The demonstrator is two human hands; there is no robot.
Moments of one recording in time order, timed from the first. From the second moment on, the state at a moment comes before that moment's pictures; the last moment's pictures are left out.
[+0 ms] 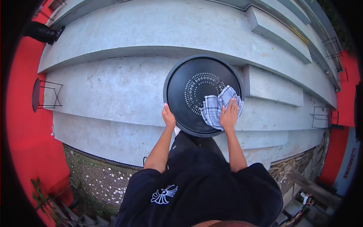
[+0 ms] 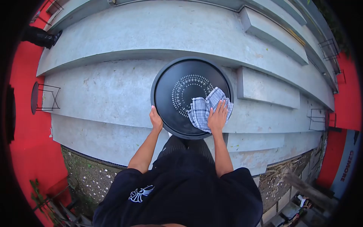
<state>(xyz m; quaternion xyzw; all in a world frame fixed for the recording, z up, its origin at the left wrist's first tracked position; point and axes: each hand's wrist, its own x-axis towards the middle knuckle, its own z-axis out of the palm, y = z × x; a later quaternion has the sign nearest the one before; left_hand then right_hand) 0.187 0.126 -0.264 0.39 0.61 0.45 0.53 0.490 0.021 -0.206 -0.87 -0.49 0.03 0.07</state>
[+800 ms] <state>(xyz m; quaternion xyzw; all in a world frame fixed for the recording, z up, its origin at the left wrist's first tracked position) 0.188 0.129 -0.270 0.38 0.61 0.49 0.50 0.355 0.064 -0.174 -0.60 -0.78 0.16 0.07</state>
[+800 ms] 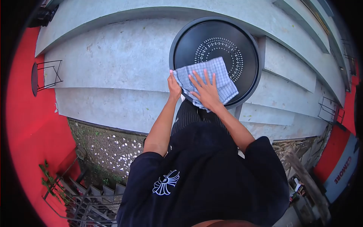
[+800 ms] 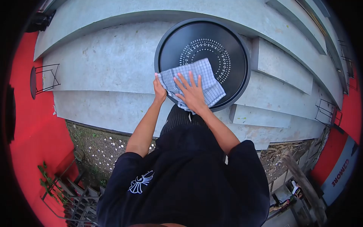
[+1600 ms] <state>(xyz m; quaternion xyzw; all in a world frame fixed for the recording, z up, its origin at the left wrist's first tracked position) 0.185 0.139 -0.251 0.41 0.55 0.47 0.55 0.469 0.004 -0.181 -0.59 -0.79 0.17 -0.02</state>
